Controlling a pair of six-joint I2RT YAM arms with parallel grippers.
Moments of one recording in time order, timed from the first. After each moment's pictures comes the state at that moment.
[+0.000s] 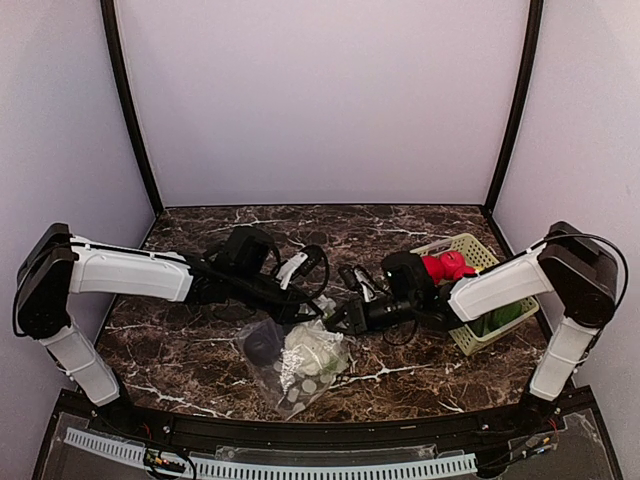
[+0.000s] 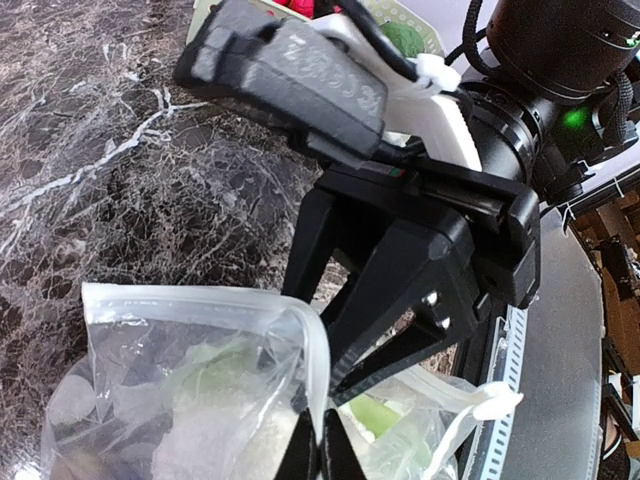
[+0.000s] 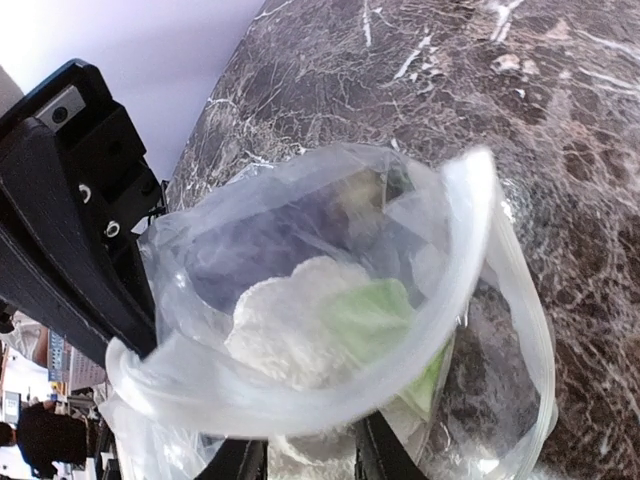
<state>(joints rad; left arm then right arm) -0.85 1.63 0.97 -0.04 0.52 -0.25 0.87 1.72 0.76 0.39 -0.56 0.68</state>
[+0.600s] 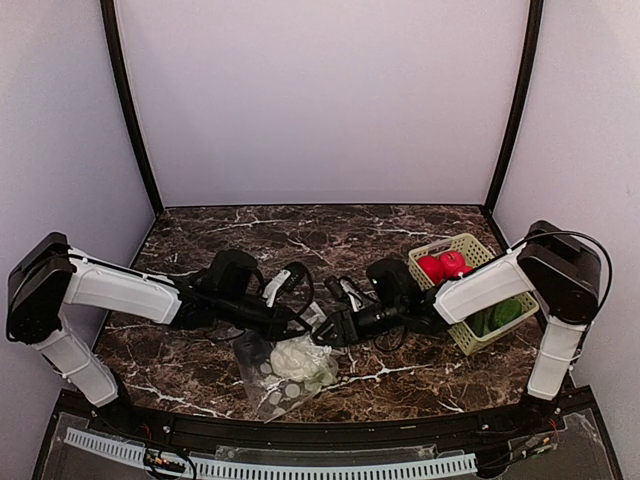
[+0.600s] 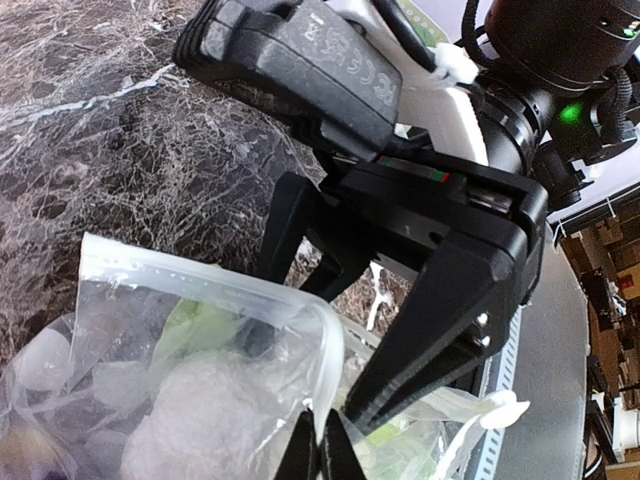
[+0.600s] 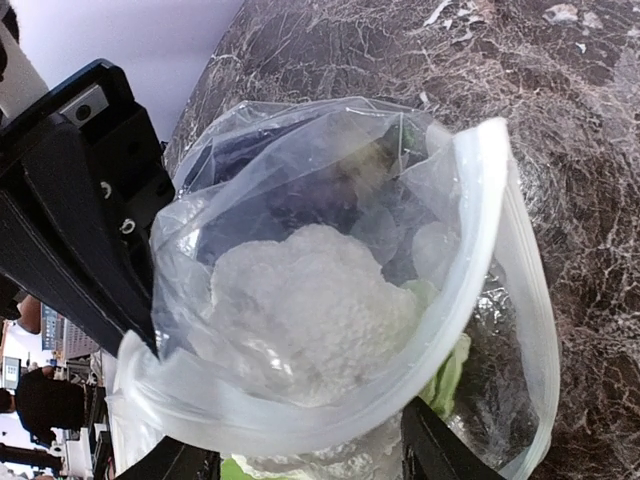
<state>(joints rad) -0.85 1.58 0.76 0.17 0.51 -0.38 0.91 1.83 0.84 0.36 -0.61 0.62</state>
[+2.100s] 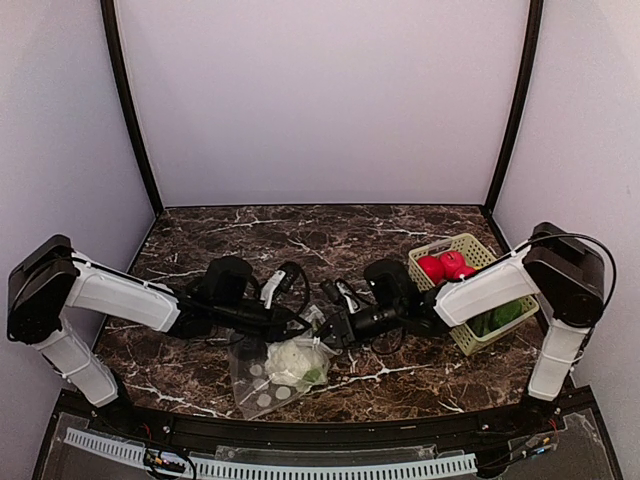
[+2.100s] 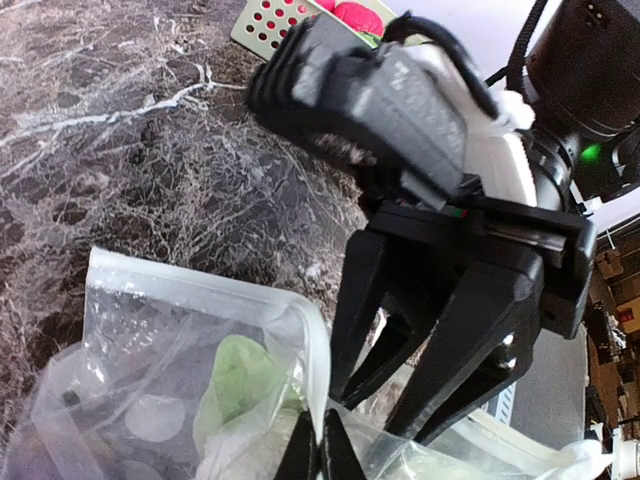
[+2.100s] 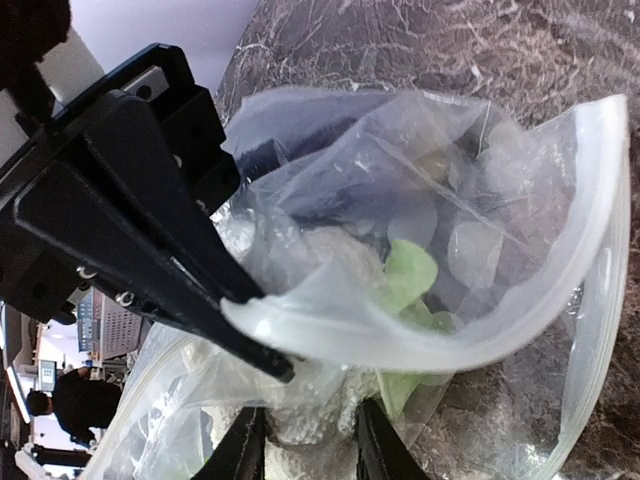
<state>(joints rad) -0.85 1.58 0.67 0.35 0.46 -0.47 0.95 1.82 0.84 0.38 -0.65 0.74</state>
